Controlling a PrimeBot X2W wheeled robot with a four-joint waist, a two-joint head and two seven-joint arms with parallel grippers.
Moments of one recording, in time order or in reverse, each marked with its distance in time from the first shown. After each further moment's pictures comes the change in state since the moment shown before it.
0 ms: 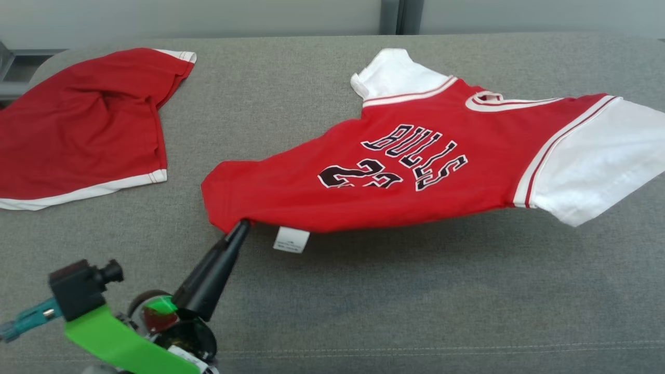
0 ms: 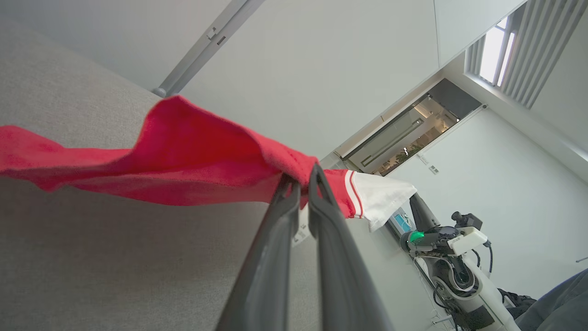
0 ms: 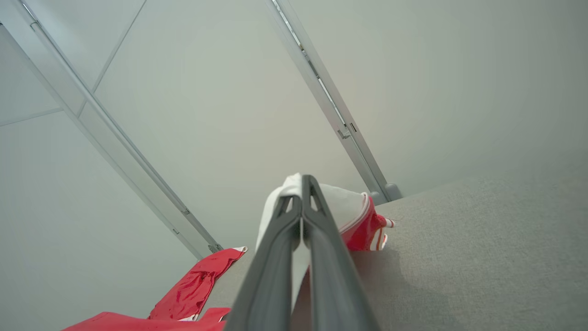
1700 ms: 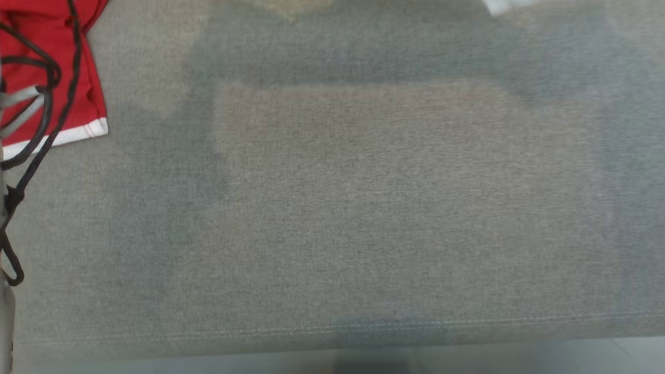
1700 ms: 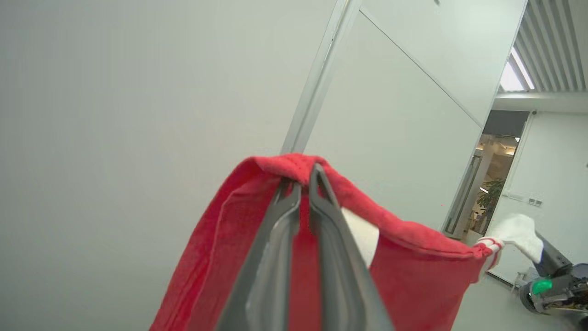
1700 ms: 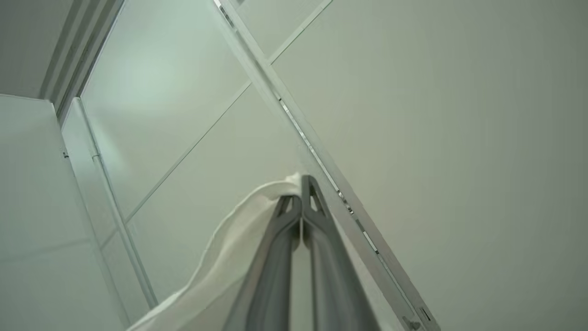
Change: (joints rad) left arm -1.160 -0.047 0.121 0.308 0.195 0.223 0.042; right arm -1.297 0.107 0.117 0.286 0.009 -0.220 0.100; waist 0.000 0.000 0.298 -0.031
